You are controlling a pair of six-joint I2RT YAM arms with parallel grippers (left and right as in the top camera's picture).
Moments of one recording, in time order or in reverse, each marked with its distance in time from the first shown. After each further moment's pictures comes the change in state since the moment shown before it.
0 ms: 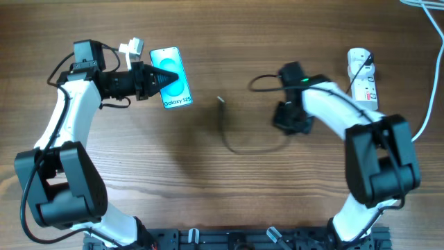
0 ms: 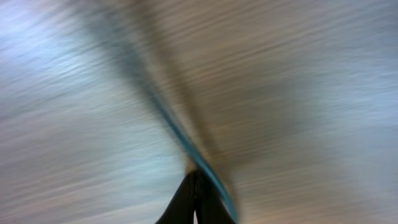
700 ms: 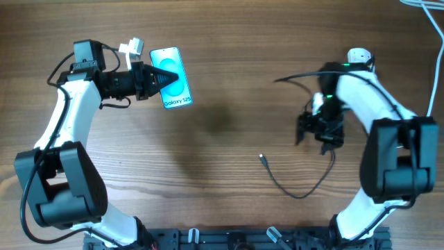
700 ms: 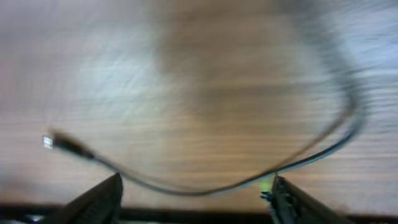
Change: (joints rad) left arm 0.000 0.000 0.000 0.002 -0.007 0.000; right arm -0.138 -0.005 0.082 -0.410 -0.169 -0.430
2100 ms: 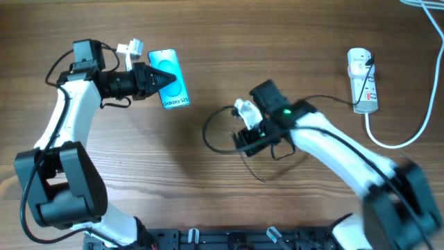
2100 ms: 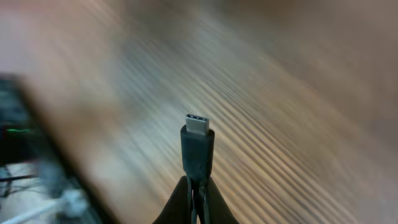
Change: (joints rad) left arm 0.000 0.000 0.000 0.027 -0.146 0.001; right arm 0.444 -0.341 -0.224 0.643 -0.369 -0.186
